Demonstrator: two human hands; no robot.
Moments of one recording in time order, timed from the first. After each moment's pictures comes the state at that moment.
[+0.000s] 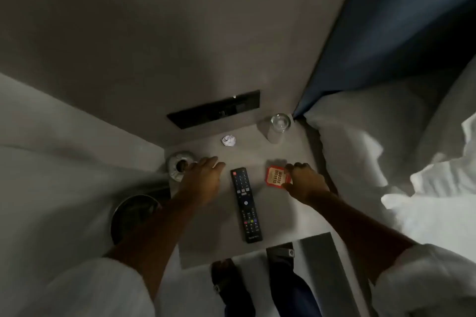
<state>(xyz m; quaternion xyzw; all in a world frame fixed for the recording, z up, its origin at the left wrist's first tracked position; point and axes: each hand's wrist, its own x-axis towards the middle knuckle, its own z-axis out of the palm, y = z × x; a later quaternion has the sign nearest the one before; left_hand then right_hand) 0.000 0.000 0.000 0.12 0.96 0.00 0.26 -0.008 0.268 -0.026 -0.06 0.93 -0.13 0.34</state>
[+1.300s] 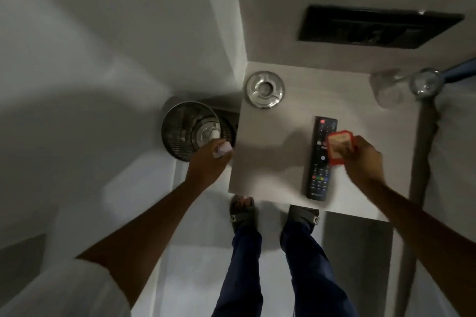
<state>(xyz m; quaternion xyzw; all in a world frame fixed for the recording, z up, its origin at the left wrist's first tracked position) 0.179 -0.139 -0.082 -0.28 0.87 0.38 0.17 0.043 0.169 -0.071 0.05 0.92 -0.29 0.25</state>
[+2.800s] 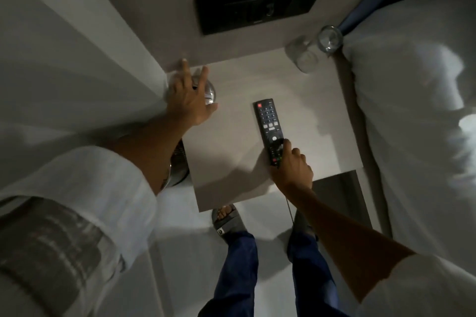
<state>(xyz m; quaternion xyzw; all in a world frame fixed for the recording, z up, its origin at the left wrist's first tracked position) -0.013 -0.111 -0.113 0.01 0.97 0.06 0.23 0.130 0.129 -0.097 0.16 0.93 -0.16 0.28</state>
